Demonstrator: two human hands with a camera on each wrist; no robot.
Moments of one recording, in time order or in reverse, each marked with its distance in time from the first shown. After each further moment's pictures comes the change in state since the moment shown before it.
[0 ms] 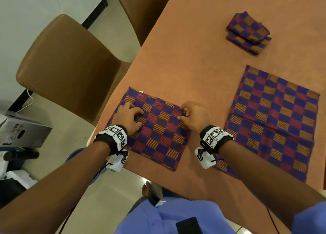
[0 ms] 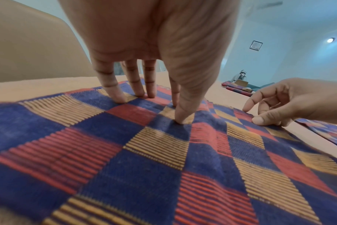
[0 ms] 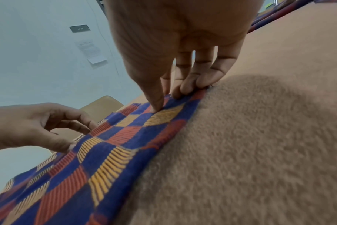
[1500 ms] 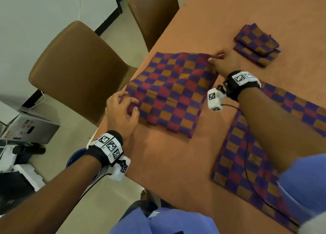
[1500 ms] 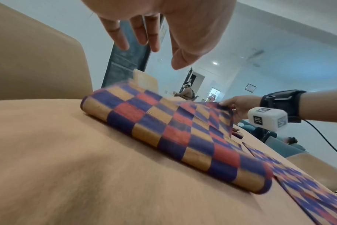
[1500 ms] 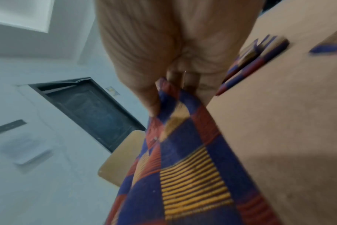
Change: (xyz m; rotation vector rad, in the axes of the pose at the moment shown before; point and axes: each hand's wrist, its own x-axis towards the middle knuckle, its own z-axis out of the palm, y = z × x) left_hand -0.027 0.028 -0.034 -0.275 0.649 0.091; right_hand 0.147 0.015 -0.145 0.474 0.249 0.213
